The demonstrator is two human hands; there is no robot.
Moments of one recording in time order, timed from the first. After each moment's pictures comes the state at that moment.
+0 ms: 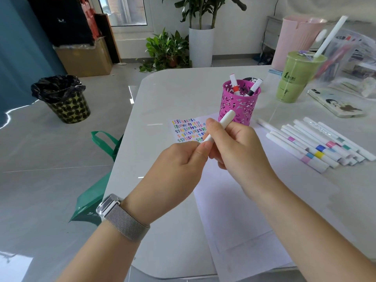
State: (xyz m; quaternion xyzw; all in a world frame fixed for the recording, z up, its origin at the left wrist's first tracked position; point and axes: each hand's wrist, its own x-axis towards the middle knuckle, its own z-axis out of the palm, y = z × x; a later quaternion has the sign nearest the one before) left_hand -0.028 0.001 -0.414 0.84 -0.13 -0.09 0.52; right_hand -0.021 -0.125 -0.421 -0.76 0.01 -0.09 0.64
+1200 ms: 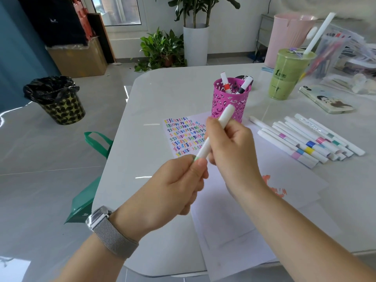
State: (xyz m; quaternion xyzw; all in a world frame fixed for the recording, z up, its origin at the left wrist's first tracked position) left_hand -0.046 0.000 -0.421 0.76 -0.16 -0.20 0.60; right_hand -0.023 -0.122 -0.427 -0.70 0.04 -0.18 0.69
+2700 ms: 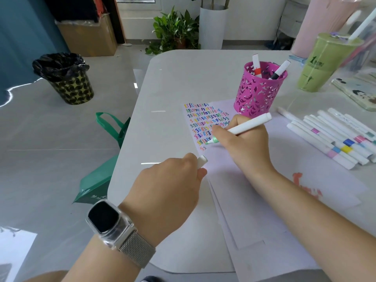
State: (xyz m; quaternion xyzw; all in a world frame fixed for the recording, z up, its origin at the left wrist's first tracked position) left_hand -0.043 0.026 -0.438 0.98 -0.15 -0.06 0.11; right_hand 0.023 -0.123 -0.483 -0.79 0.06 -0.20 0.58
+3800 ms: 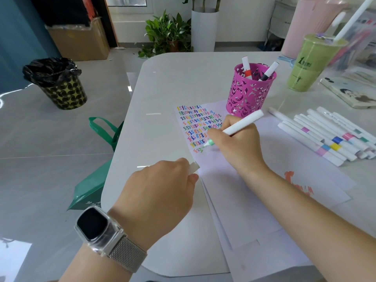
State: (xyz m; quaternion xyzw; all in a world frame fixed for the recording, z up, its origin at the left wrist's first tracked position) left_hand -0.044 0.026 -0.433 0.99 -0.13 -0.08 0.06; right_hand 0.025 -0.126 -0.480 -0.79 0.06 -0.18 0.58
